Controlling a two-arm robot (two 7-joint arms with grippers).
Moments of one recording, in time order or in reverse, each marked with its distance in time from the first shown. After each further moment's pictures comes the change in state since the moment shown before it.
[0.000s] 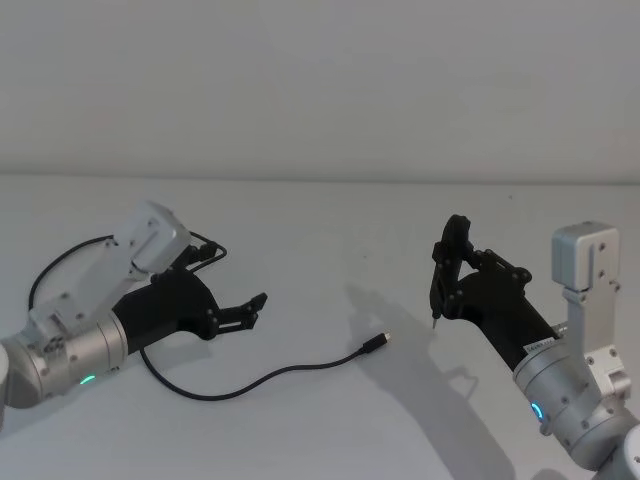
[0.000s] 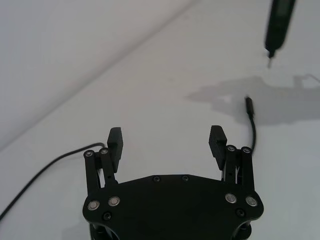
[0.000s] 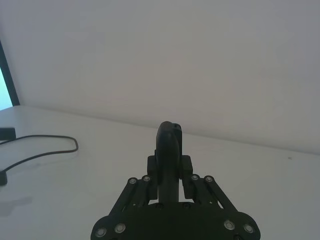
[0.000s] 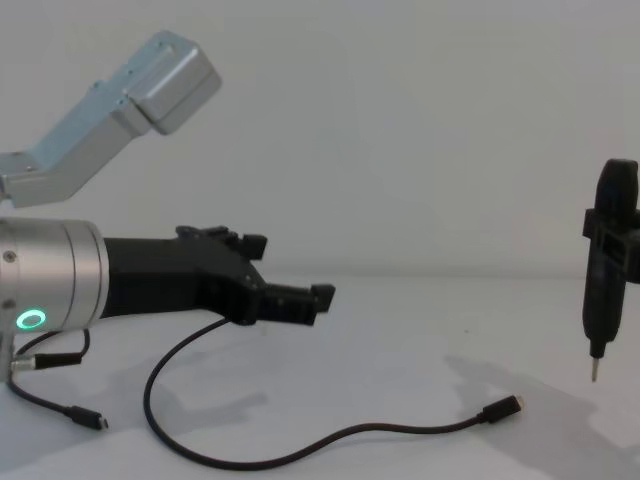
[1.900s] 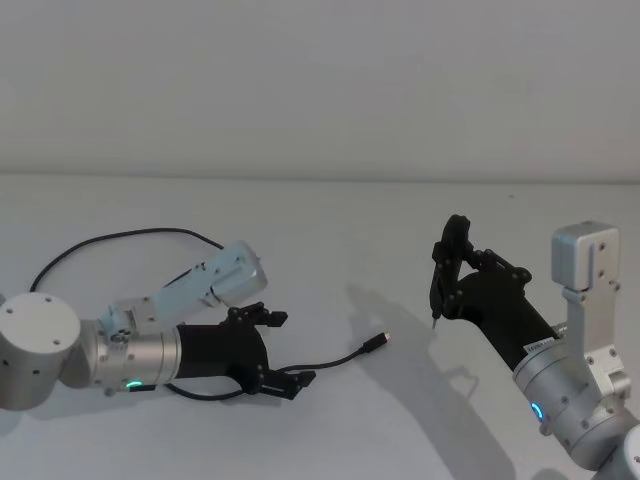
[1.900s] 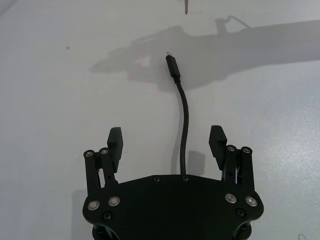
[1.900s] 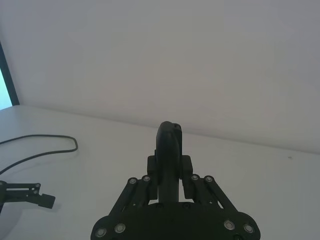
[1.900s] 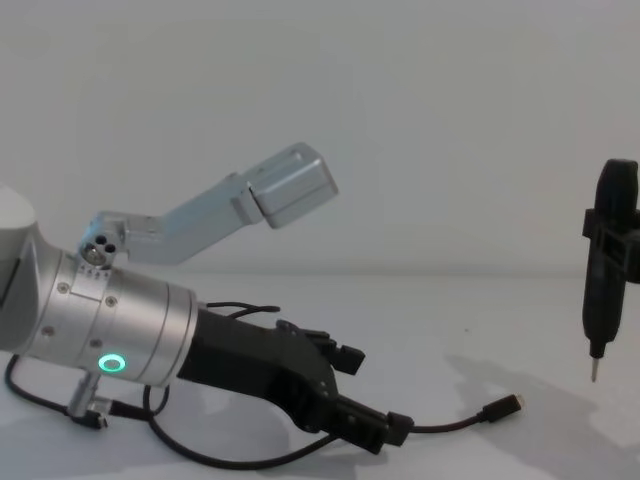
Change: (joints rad) left arm -0.245 -0.056 0.232 0.265 0.009 0.047 -0.330; right arm 0.000 0.000 0.000 0.000 0.000 0.000 0.000
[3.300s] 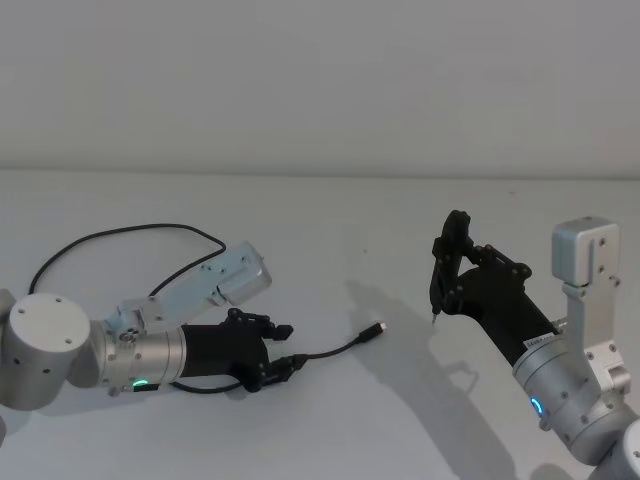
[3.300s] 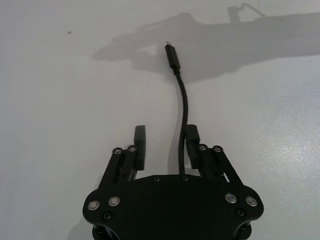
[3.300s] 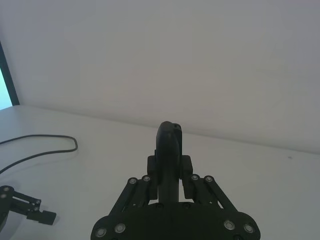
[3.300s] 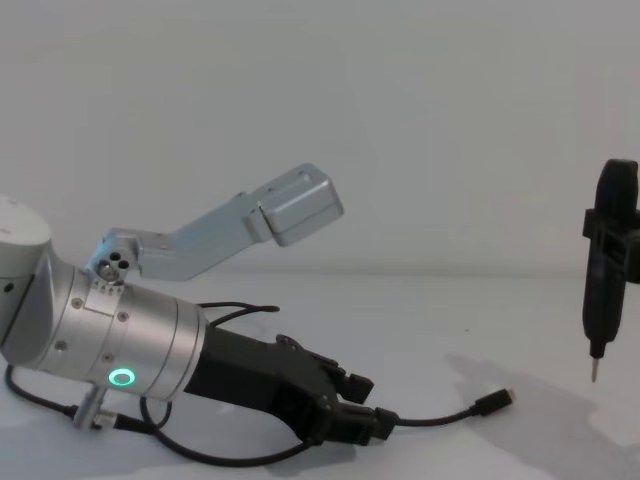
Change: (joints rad) left arm -0.002 -0.018 0.011 0.027 0.010 0.025 0.031; right arm 0.000 0.000 0.000 0.000 0.000 0.000 0.000
